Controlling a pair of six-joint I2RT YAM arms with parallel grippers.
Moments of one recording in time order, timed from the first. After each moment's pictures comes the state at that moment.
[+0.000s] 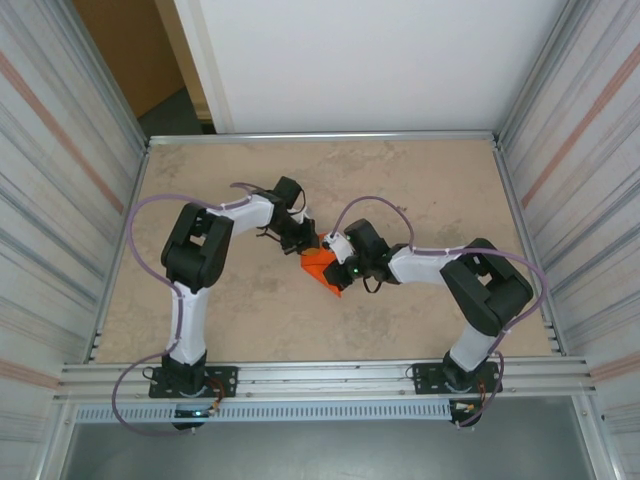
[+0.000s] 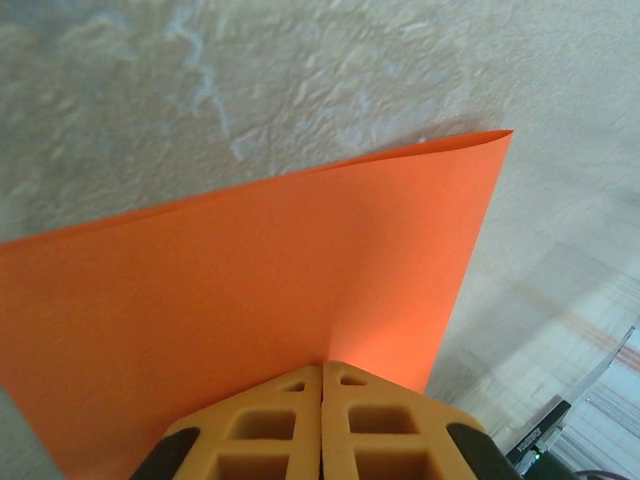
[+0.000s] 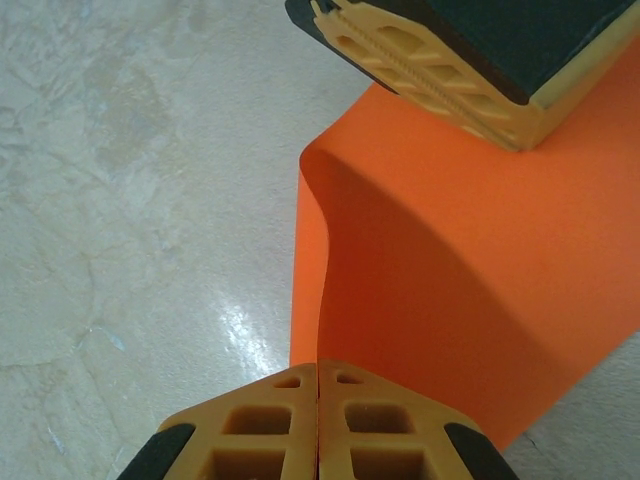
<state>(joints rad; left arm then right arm) -0.48 2.12 1.43 -0.61 0.61 -0.61 0.69 1.70 0.79 0.02 -0.40 0.10</state>
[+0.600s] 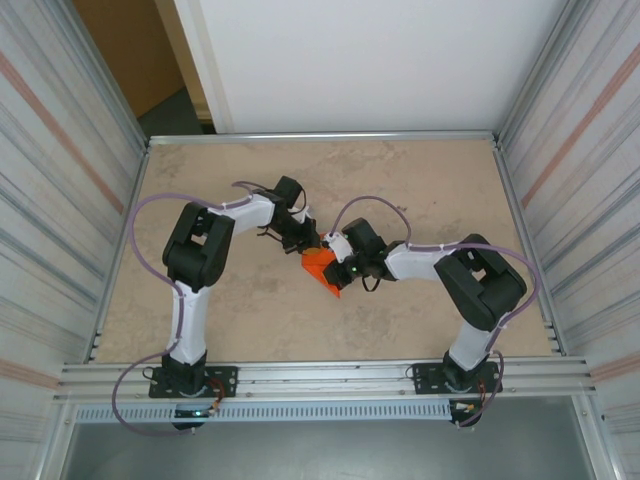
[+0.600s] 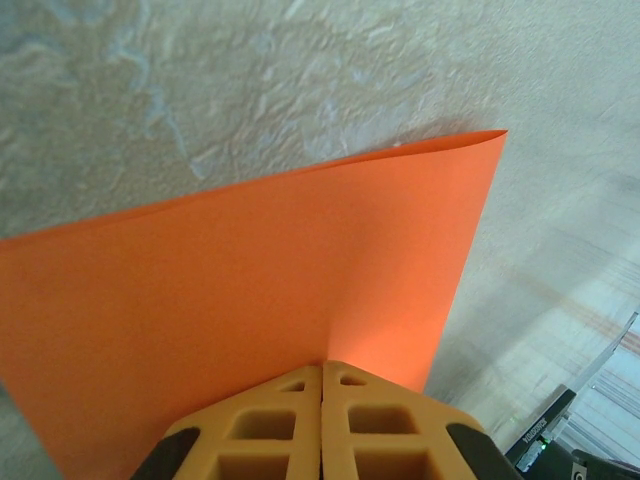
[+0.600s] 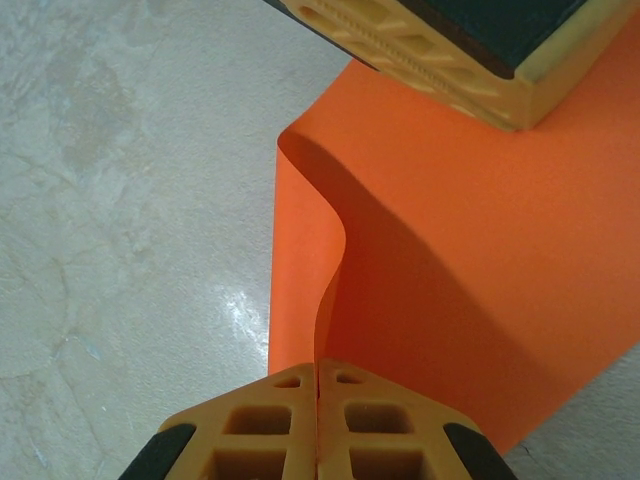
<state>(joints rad) -0.48 2.13 1.44 -0.61 0.62 -0.58 0.69 1.75 0.83 -0.02 -0.39 0.13</state>
